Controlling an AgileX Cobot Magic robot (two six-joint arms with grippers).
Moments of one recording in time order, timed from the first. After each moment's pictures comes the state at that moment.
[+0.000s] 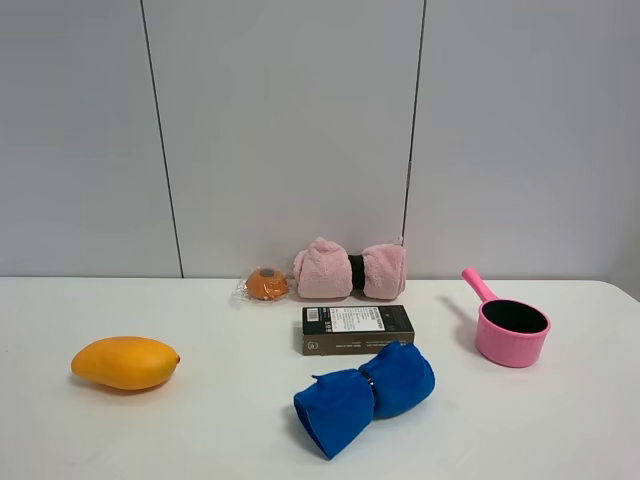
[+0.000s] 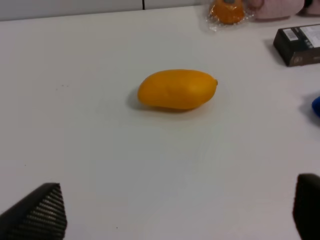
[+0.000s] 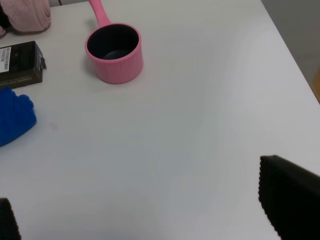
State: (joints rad) left arm 0.04 -0.01 -0.51 -0.16 1.06 0.12; right arm -0.03 0.00 -0.50 0.07 1.06 -0.05
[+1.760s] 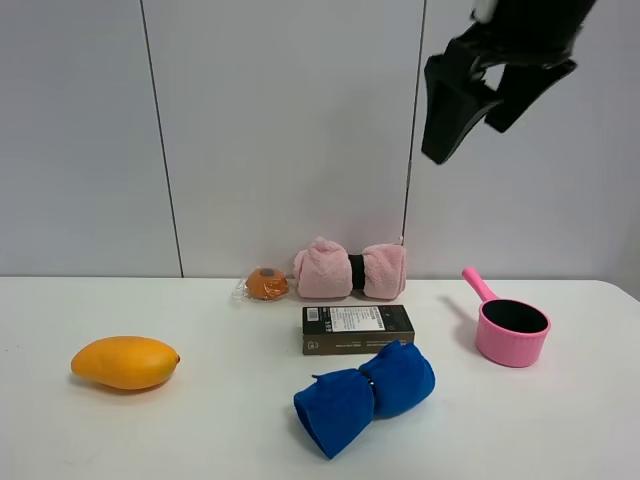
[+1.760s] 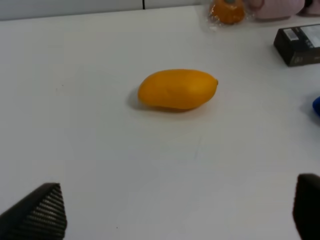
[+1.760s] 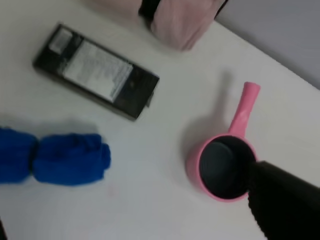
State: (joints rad) left arm 0.04 -0.01 -0.51 -0.16 1.06 0.12; right arm 0.49 1.65 -1.67 -0.08 1.17 -0.39
